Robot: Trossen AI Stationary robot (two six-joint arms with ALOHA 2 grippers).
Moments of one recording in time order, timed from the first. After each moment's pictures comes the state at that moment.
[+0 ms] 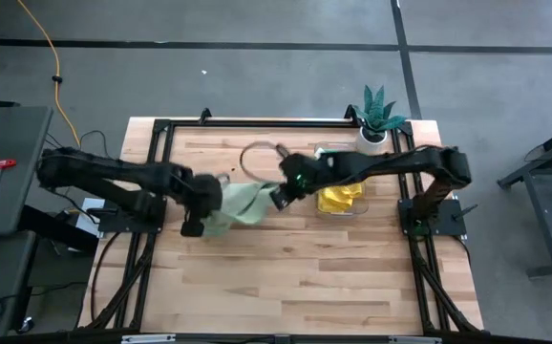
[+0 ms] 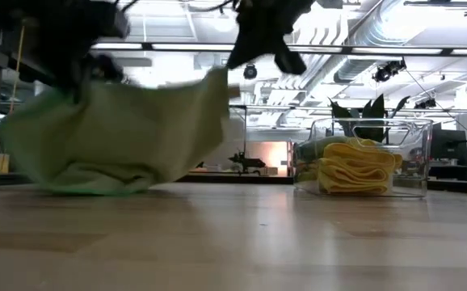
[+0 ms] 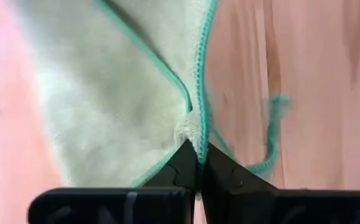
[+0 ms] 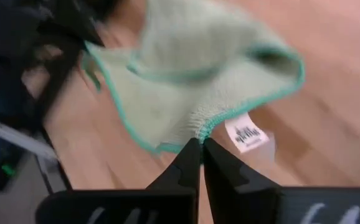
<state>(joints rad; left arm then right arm) 0.05 1.17 0.88 -0.97 0.06 0.01 -0.03 1.71 1.45 -0.56 -0.04 0.88</state>
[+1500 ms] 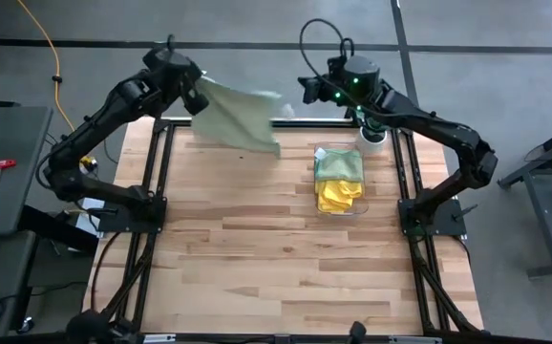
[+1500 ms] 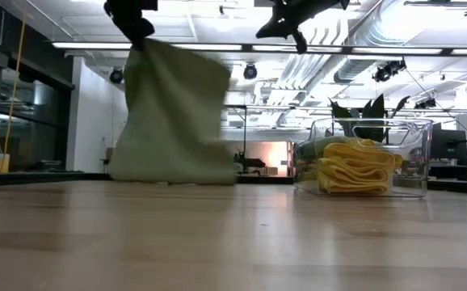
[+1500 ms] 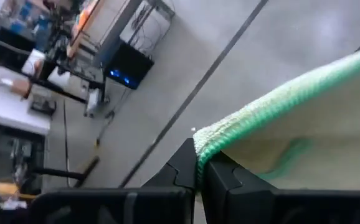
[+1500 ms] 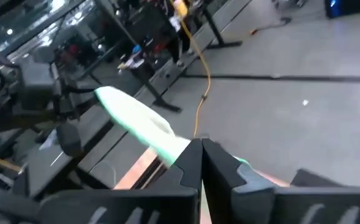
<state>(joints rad) 0.84 1.28 1.50 -0.84 -0.62 0.47 -0.55 1.50 1.48 -0.17 0.01 0.58</state>
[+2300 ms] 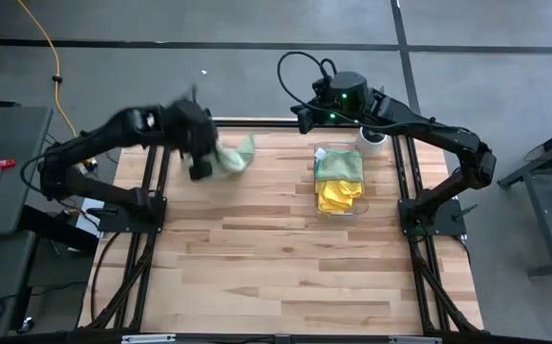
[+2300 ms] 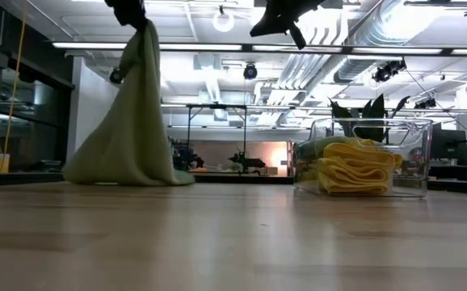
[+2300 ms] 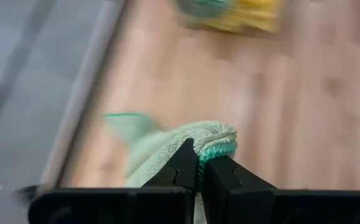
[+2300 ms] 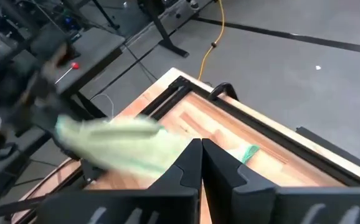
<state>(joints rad) 0.46 1.19 1.42 -1.14 -0.05 0.17 -0.44 1.50 1.52 -0.41 -0.04 0.46</state>
